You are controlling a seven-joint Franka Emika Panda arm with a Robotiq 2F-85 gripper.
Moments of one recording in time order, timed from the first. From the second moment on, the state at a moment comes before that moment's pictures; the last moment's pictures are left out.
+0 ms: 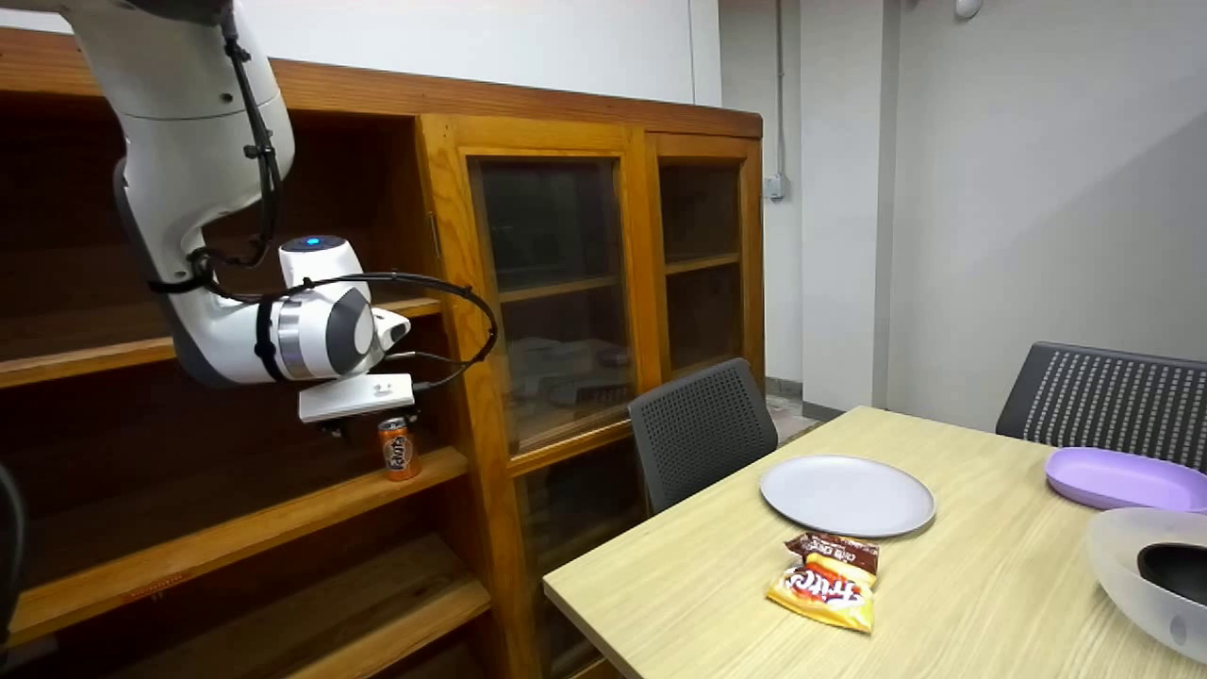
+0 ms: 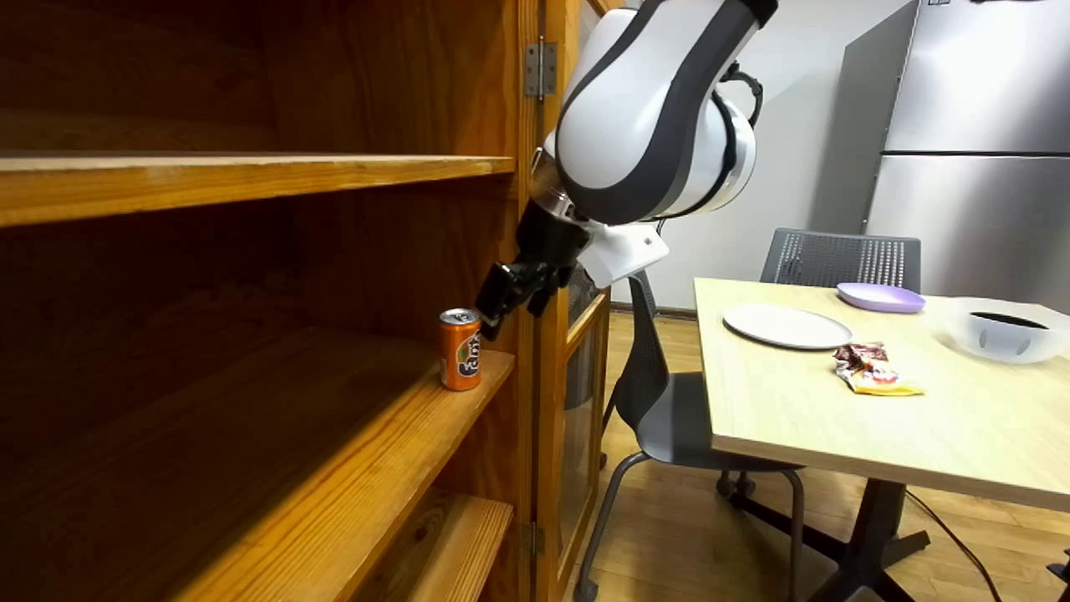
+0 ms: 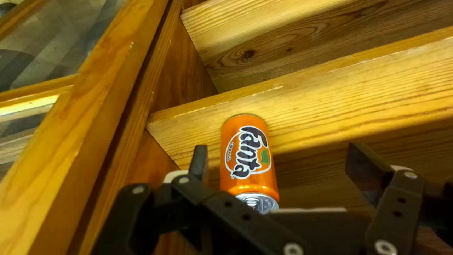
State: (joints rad) arm 0.01 0.36 0.38 -2.27 -0.14 3.06 -0.22
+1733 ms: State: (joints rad) arm -0.15 0.15 0.33 -2.47 -0.14 3.06 -0.20
